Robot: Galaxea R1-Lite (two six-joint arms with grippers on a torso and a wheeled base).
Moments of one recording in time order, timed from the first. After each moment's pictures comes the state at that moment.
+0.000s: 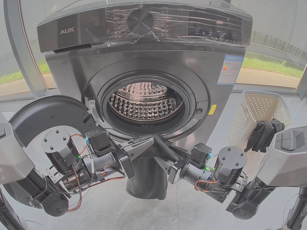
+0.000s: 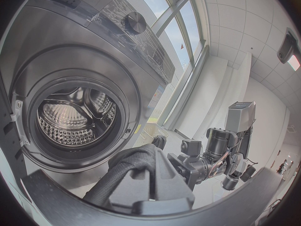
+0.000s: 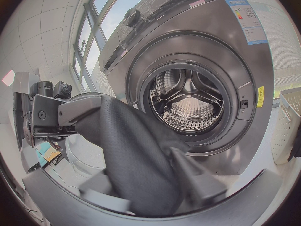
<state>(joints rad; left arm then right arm) -0.61 1.86 -0.40 -1.55 -0.35 -0.27 0.84 2.11 -0.54 -1.55 -0.13 0.23</state>
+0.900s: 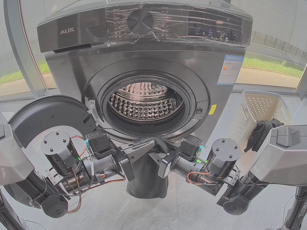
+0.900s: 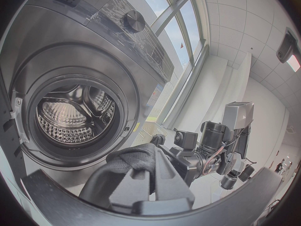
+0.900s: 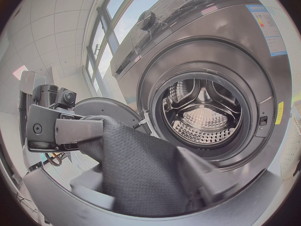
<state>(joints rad) -0.62 1.86 -0.38 -1.55 -0.35 -0.27 0.83 2.15 -0.67 -1.55 -0.01 0.17</state>
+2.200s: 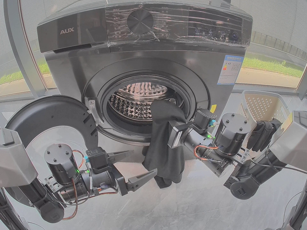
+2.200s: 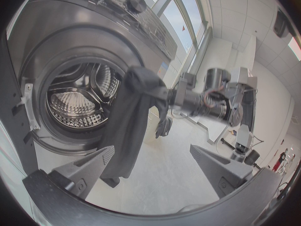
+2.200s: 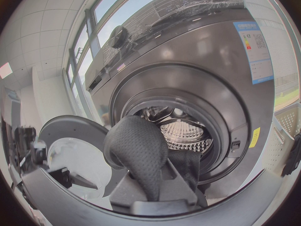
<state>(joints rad) -0.59 1.89 -0.26 -1.55 -0.35 -0.16 0.77 2.04 -0.78 -1.38 -0.20 0.17</state>
